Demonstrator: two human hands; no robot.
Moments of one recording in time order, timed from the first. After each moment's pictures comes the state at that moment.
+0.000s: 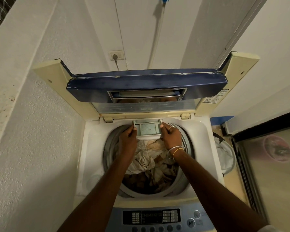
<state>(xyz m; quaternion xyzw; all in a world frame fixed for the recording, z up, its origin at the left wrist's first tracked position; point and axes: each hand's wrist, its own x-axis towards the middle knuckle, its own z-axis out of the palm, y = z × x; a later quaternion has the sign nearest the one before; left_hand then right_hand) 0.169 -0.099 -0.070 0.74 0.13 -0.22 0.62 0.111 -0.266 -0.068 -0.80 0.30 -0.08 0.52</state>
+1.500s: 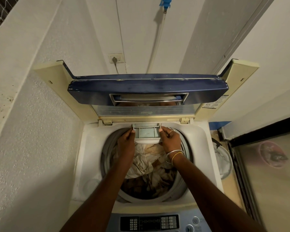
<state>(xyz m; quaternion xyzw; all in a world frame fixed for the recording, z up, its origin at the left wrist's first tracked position) 0.166 -0.098 -0.070 0.71 0.17 -0.22 0.64 0.110 -0.261 -0.060 -0.74 0.32 -0.11 0.58</state>
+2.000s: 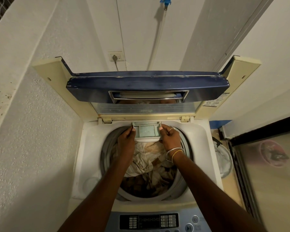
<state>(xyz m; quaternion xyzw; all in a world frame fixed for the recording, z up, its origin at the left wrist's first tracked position) 0.169 -0.098 -0.073 0.72 0.16 -0.23 0.64 0.114 -0.265 -0.070 -0.71 0.34 -0.09 0.60</state>
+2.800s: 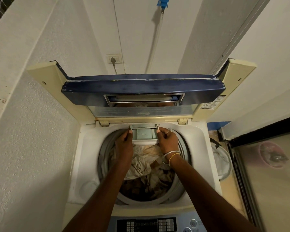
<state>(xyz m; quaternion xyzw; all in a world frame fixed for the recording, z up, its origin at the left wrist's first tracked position) 0.165 -0.107 -0.066 0.72 0.17 -0.18 0.65 0.114 -0.261 -0.062 -0.75 0.34 -0.08 0.56</state>
